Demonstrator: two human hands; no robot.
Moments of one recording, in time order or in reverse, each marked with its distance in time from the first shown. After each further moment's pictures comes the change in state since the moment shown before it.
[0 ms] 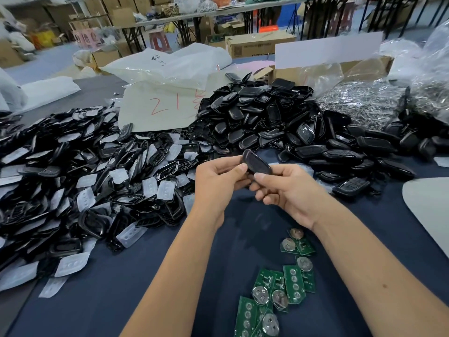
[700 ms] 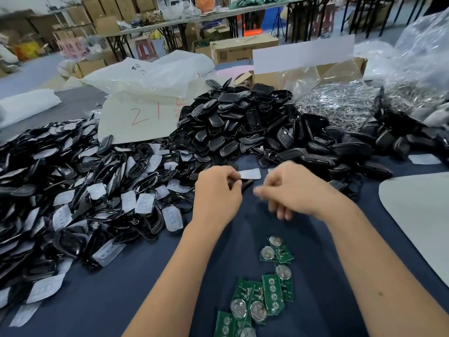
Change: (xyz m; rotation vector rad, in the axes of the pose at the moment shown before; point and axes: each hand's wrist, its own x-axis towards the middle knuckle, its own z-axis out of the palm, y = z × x) left_hand 0.017 -0.016 0.030 0.944 0.042 0.281; right_hand -0.011 -0.032 -0.037 -0.854 0.119 0.091
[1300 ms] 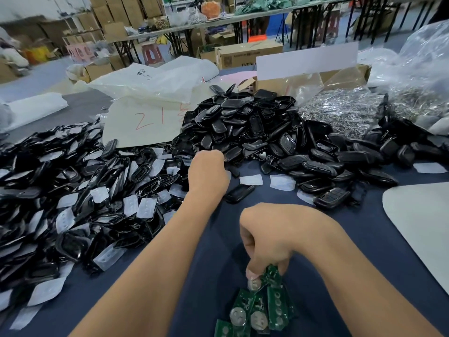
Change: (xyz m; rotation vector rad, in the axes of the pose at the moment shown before) left_hand 0.062 -0.004 -0.008 0.513 -0.035 -0.009; right_hand -0.034 -0.057 0.023 -0.767 -0.578 -0.056
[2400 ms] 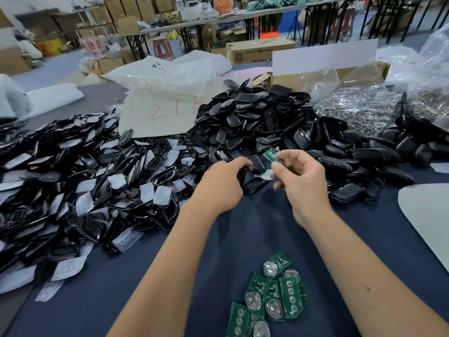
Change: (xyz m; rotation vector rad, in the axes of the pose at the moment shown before) left_hand -0.046 -0.014 -0.021 -0.265 -0.291 0.099; right_hand 0.073 0.052 0.031 1.395 1.217 -0.248
